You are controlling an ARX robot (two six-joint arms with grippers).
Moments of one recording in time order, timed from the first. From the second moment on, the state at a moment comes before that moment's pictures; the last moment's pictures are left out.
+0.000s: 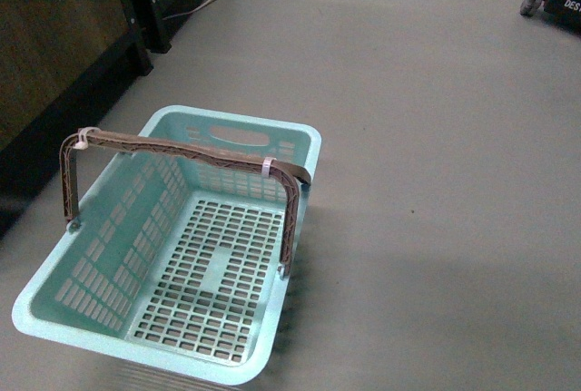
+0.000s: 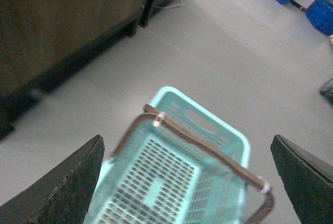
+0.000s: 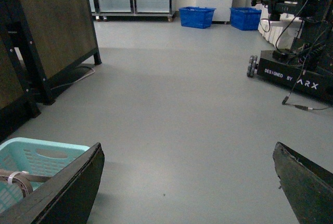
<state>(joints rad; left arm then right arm) -0.03 0.81 0.17 0.40 -0.15 -0.41 0.00 0.00 0.01 0.00 0.00 0.00</state>
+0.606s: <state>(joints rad) -0.27 2.25 0.76 1.03 -0.08 -1.19 0.00 0.00 0.01 0.00 0.00 0.00</state>
